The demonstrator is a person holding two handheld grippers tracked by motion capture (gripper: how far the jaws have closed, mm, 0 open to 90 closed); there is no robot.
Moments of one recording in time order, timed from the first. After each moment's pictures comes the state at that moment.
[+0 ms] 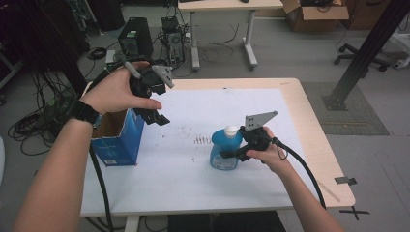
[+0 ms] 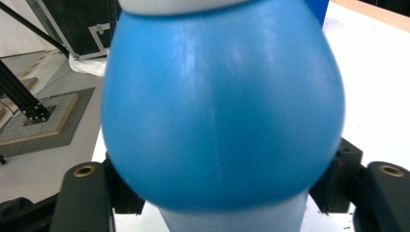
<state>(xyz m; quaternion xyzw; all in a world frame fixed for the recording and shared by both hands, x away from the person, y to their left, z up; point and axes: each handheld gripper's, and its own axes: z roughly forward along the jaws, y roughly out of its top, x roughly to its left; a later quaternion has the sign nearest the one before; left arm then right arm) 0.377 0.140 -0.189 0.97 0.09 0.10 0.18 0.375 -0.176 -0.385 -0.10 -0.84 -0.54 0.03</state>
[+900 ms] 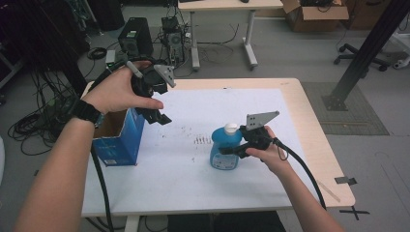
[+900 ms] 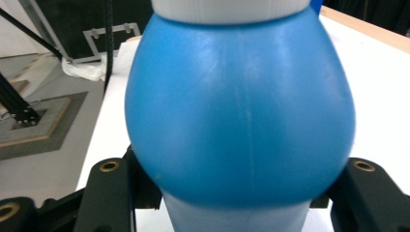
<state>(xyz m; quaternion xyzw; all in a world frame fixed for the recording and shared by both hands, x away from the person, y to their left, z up) 0.378 0.136 -0.187 0.97 0.09 0.10 0.19 0.376 -0.177 -0.383 -0.10 -0.83 -0.55 0.01</state>
